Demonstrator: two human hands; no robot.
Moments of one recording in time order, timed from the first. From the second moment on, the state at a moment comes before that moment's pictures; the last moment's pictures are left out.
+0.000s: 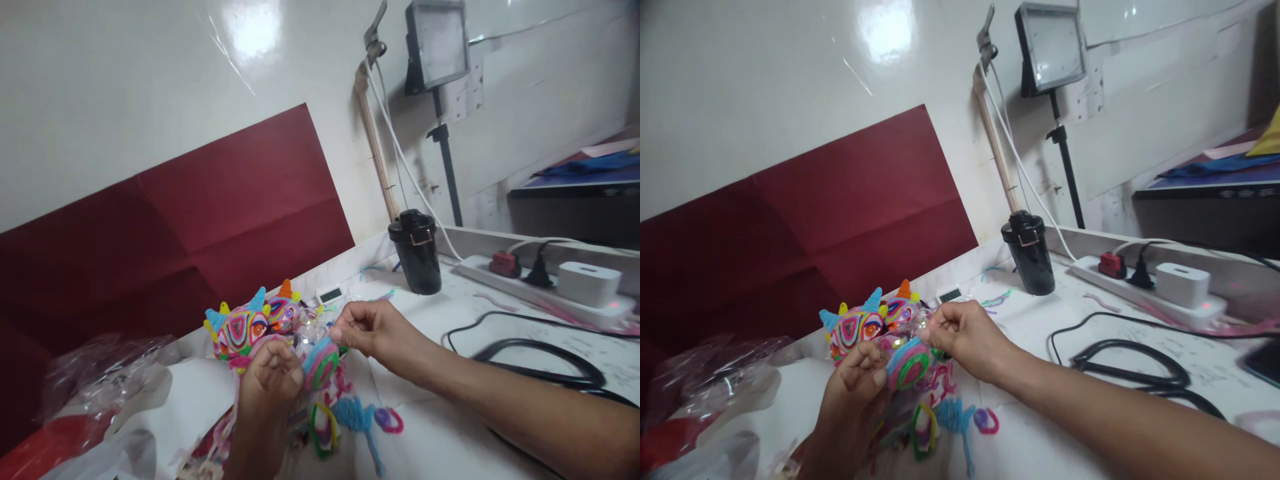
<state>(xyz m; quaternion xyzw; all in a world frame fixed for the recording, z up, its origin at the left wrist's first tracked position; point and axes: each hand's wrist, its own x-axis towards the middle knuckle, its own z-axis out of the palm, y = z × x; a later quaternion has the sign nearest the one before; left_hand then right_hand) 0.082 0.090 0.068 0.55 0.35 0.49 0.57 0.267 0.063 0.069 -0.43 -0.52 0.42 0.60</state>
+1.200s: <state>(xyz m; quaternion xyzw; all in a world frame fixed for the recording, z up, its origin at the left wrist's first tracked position) 0.086 0.092 0.055 0.52 0.26 0.52 0.63 0.261 0.071 0.051 -0.33 -0.38 0.60 0.63</state>
